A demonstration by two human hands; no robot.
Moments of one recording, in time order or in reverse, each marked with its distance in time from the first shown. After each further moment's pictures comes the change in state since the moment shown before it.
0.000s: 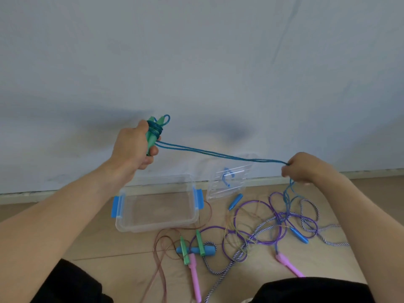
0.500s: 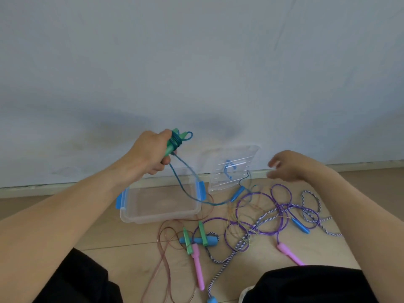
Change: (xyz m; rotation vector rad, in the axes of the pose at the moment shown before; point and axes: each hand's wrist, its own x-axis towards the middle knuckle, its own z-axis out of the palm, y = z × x) left_hand -0.018 -0.007 0.013 0.299 -0.181 -0.090; right_hand -0.031 -0.027 0.011 -0.088 -0.116 -0.184
